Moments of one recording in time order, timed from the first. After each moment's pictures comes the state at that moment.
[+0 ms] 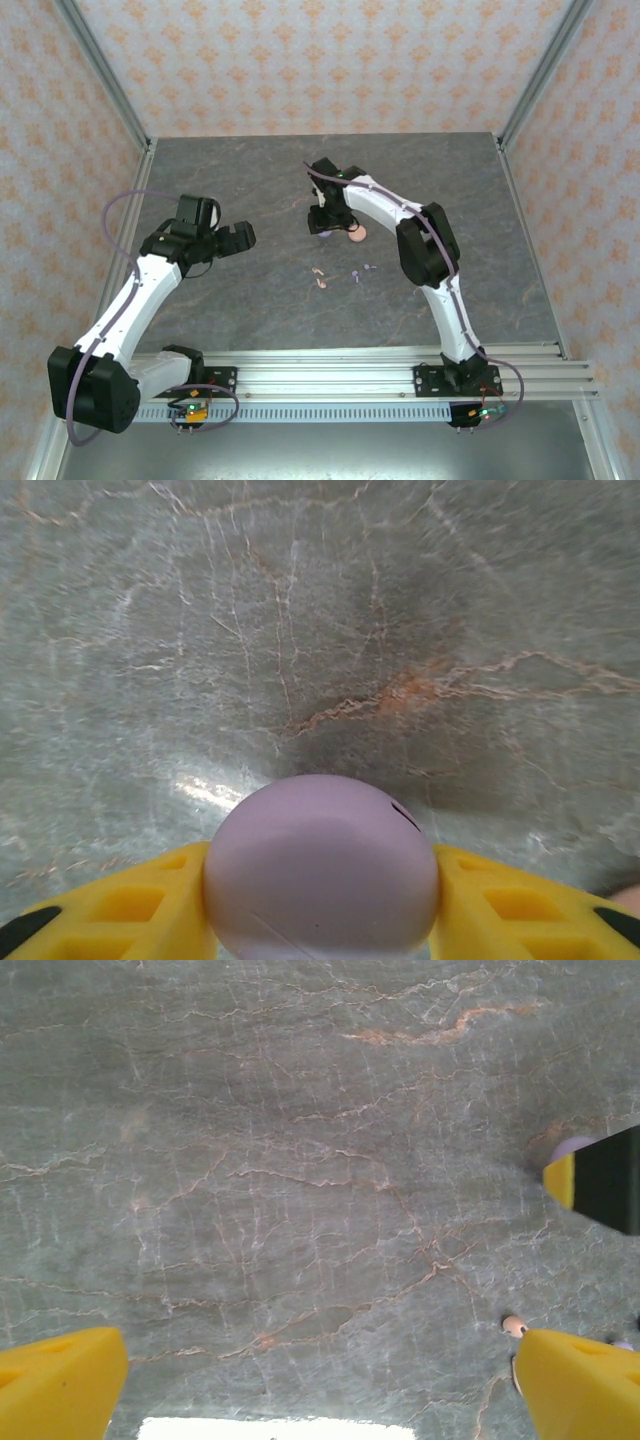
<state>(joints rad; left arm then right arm) -0.16 1.13 0.90 -0.72 0.06 -0.50 0.62 2.29 1.92 -0.96 -0.13 0.34</state>
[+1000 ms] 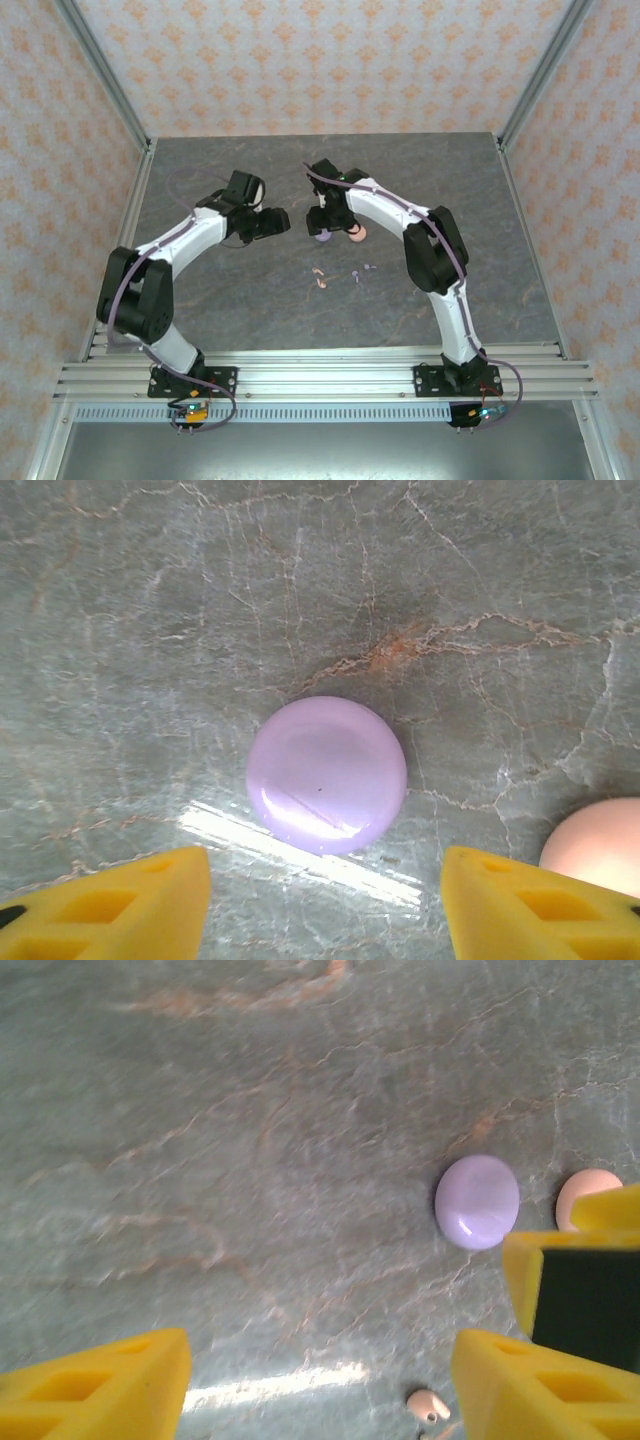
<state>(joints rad) -0.28 1.65 1.14 -0.54 0.21 -0.57 0.64 2.17 1.81 -0.92 -0.07 0.37</state>
